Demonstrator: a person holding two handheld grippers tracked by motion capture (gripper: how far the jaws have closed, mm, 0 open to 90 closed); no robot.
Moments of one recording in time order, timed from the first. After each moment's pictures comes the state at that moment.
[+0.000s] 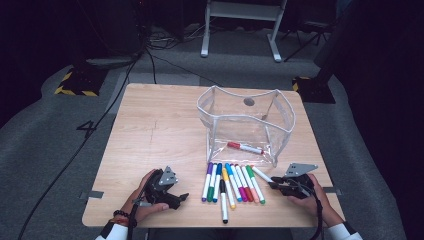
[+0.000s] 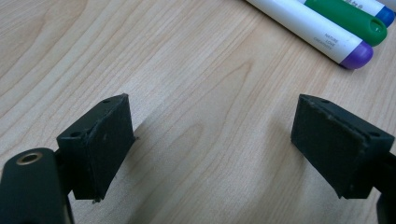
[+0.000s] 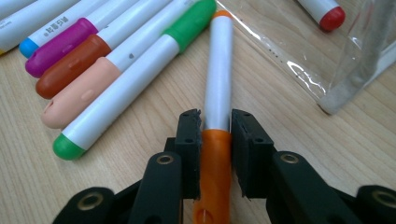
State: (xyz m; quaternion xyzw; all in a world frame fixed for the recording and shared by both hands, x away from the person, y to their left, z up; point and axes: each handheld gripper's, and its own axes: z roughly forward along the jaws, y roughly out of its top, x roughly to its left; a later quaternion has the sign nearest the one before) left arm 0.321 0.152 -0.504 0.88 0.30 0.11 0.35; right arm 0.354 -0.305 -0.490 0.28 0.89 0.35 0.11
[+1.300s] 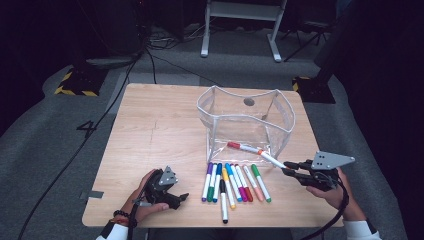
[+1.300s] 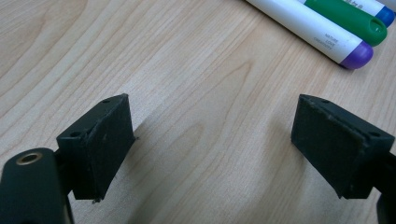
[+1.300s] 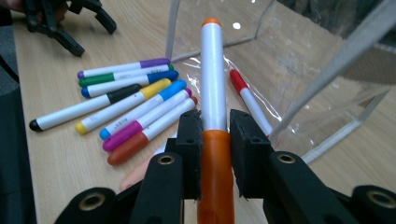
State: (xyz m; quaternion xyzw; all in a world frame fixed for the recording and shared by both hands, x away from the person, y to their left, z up) left arm 0.321 0.152 -0.504 0.88 0.30 0.11 0.35; right arm 0.339 -0.324 -0.394 0.20 0.86 0.45 0.16
